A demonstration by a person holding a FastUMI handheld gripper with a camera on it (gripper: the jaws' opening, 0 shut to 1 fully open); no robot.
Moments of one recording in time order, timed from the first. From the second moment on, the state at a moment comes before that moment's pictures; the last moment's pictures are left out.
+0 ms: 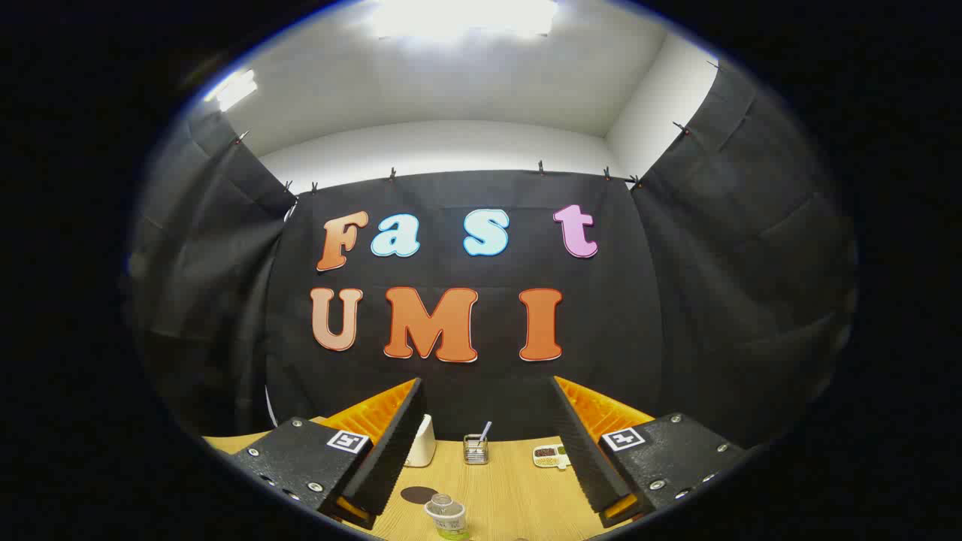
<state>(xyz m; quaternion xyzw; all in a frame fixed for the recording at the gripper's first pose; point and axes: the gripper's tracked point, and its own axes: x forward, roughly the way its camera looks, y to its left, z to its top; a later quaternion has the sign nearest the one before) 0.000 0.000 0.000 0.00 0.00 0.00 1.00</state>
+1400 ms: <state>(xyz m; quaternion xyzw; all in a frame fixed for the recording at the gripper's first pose) 0.009 0.022 -0.021 0.01 0.01 0.02 1.00</state>
